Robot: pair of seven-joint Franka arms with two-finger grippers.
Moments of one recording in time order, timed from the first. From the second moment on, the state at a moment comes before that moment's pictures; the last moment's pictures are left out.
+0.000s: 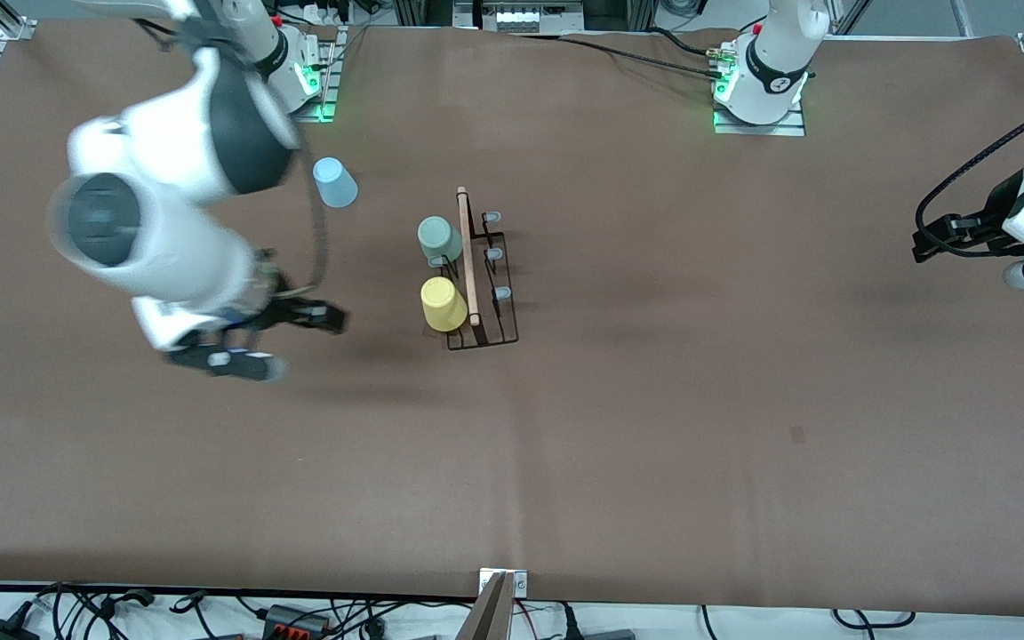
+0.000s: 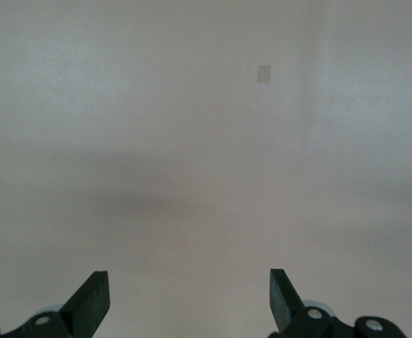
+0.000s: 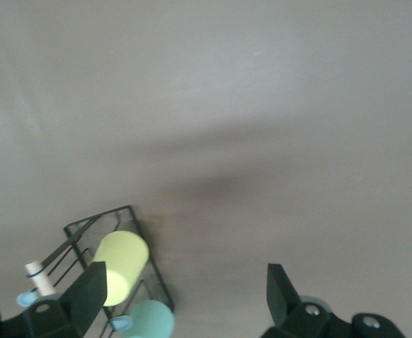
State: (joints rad) left arm 0.00 0.01 0.05 -1.77 0.07 1.72 -0.09; right arm 0.29 0.48 0.01 -1.24 0.08 1.66 0.48
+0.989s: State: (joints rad) left arm 0.00 0.01 0.05 -1.77 0.07 1.72 -0.09; right arm -0.05 0.30 -0.01 -1.28 0.04 1.61 0.05
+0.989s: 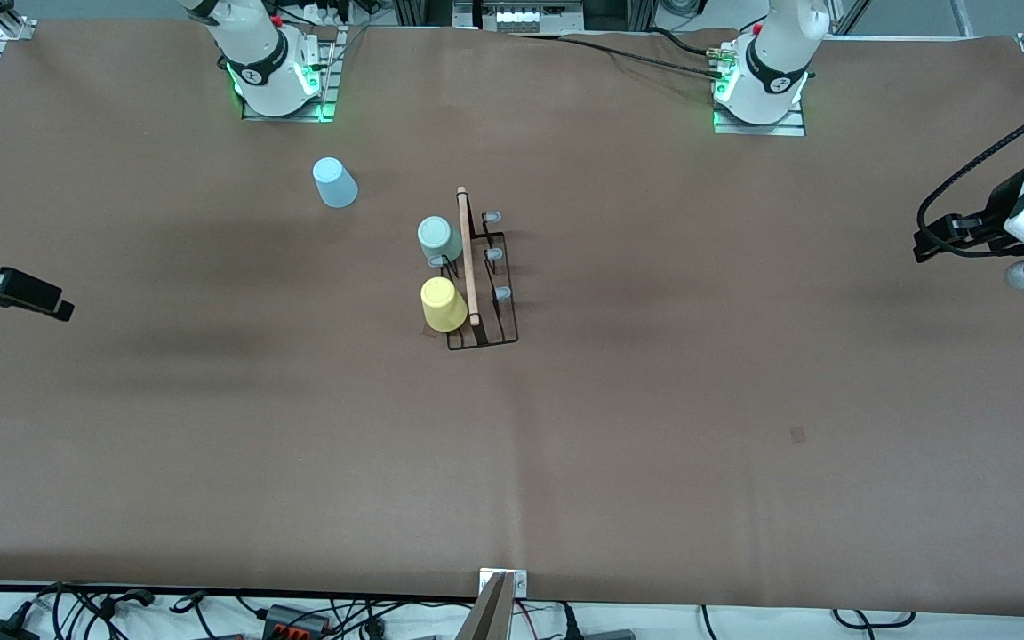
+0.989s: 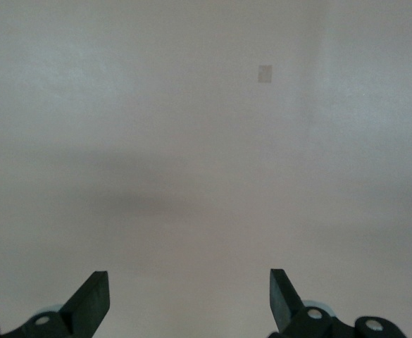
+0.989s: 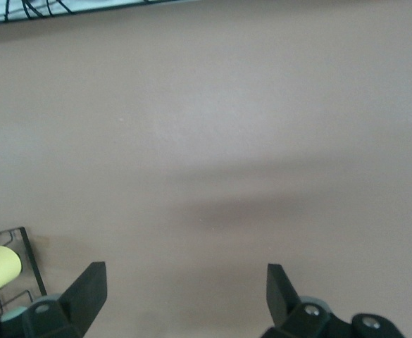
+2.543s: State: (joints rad) left arm 0.01 0.01 0.05 -1.77 0.07 1.72 -0.09; right arm -0.05 -0.04 0.00 -1.73 -0.03 1.69 -0.04
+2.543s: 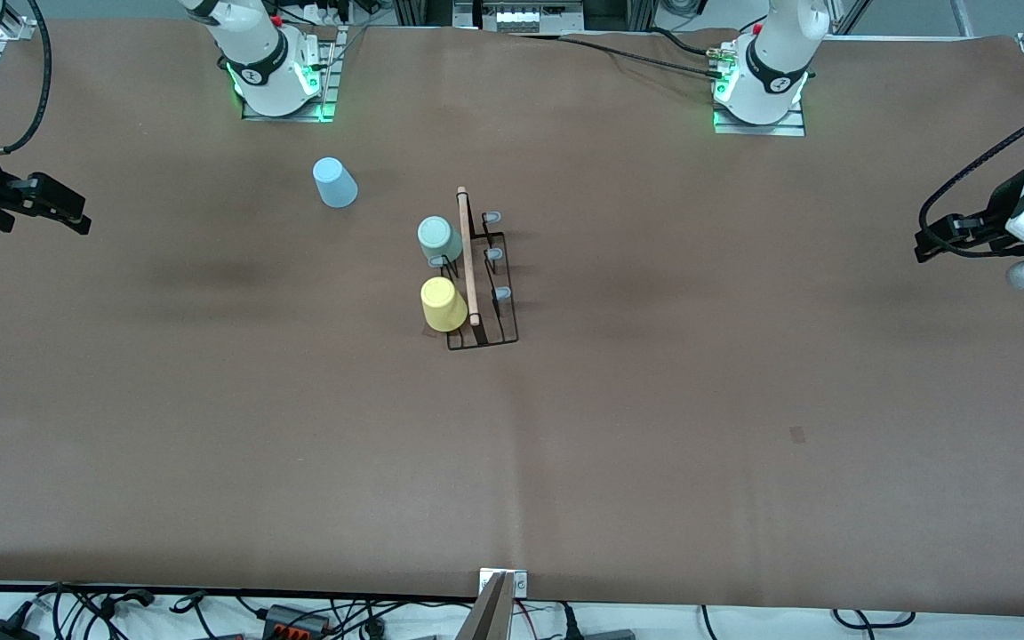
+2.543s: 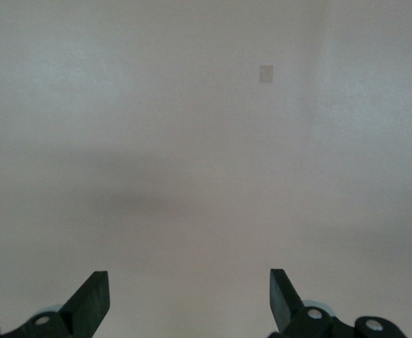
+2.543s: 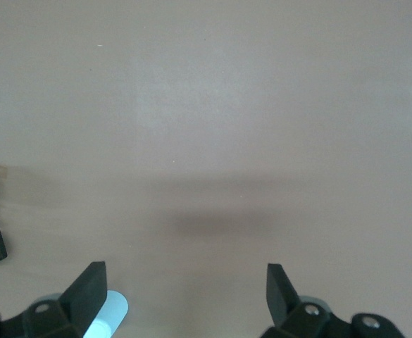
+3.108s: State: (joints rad) left arm 0.01 0.01 0.05 -1.77 0.07 1.72 -0.09; right arm -0.05 -0.04 0.00 -1.73 -0.03 1.68 -0.04
